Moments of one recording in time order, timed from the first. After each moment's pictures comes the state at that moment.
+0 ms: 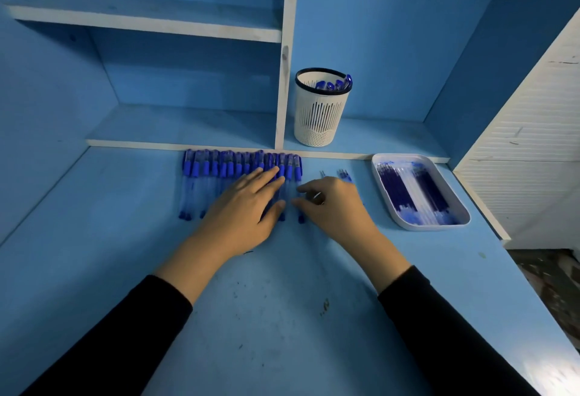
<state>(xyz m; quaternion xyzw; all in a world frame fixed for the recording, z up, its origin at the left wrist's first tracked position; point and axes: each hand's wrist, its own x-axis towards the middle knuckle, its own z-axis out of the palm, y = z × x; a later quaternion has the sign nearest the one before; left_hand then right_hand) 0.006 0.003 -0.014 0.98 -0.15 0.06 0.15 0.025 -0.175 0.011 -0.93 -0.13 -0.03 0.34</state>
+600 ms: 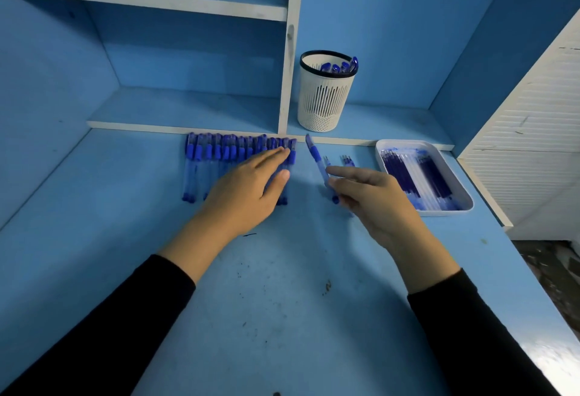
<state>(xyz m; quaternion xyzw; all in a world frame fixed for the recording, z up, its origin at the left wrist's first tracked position) -0.001 -0.003 -0.004 0.95 -0.11 0.10 0.26 0.004 -0.207 0.025 -0.68 0.06 0.09 0.73</state>
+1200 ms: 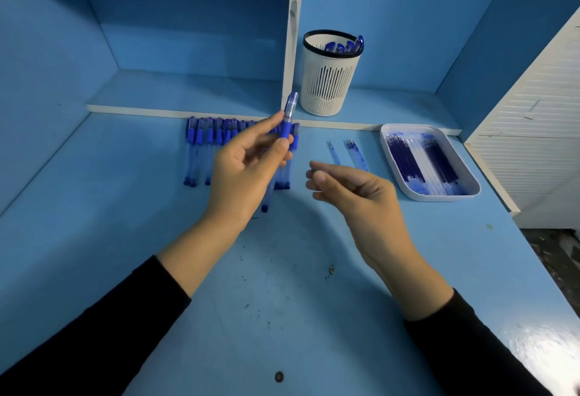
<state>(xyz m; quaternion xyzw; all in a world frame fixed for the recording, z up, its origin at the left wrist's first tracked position) -0.029 -0.028 0.017 0.66 -0.04 0.19 0.73 -0.042 -0.186 0.020 -0.65 -0.05 0.03 0.76</state>
